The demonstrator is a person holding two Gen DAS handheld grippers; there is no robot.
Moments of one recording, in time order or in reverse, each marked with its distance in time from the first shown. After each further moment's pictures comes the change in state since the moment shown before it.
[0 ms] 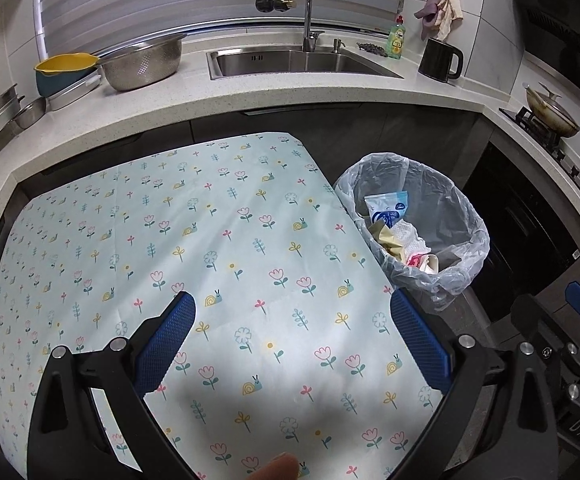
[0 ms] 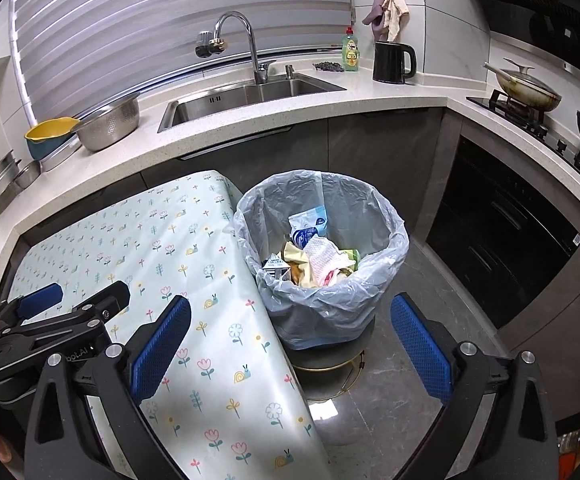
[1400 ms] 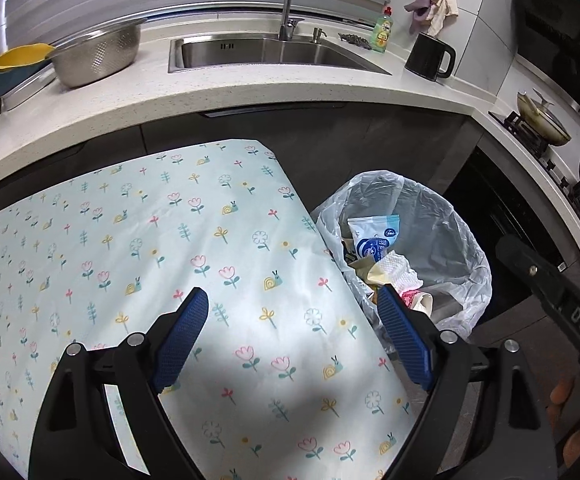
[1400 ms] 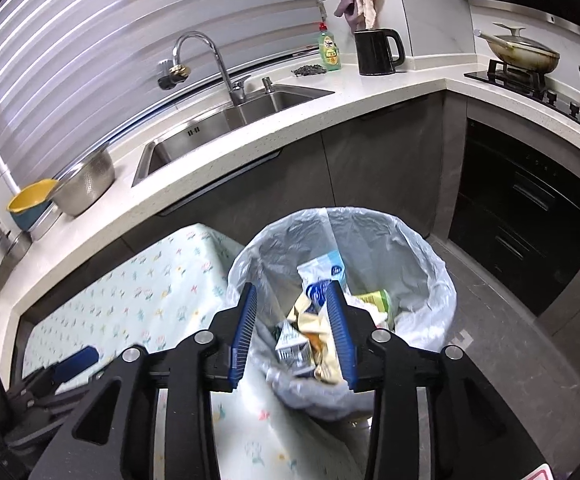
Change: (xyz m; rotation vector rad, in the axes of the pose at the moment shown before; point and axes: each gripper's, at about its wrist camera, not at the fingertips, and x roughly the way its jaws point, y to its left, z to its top) left arm 0.073 0.003 0.058 -0.002 0.039 -0.127; right arm 0.081 -0.012 0.061 0.166 -0.031 0.048
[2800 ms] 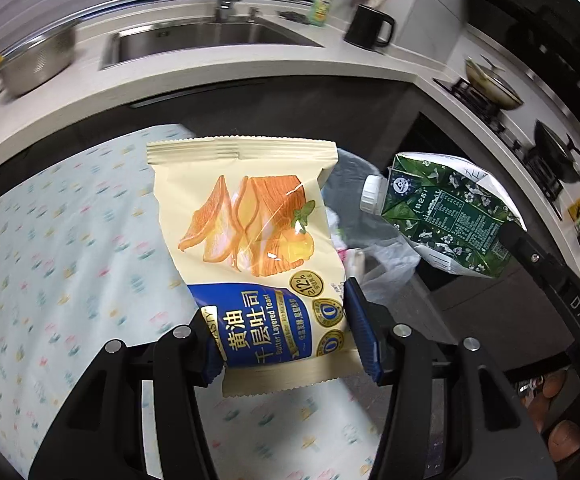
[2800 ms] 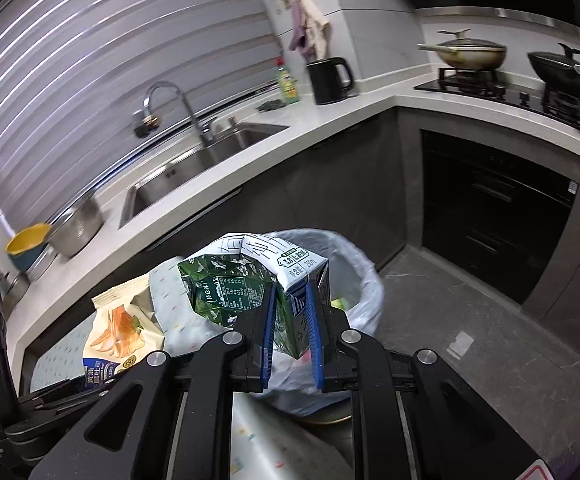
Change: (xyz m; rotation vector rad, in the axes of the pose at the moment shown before) left arm -0.004 -0.069 -0.005 0.109 0.102 -0.173; right arm -0.058 -0.072 -0.005 0.147 -0.136 -0.065
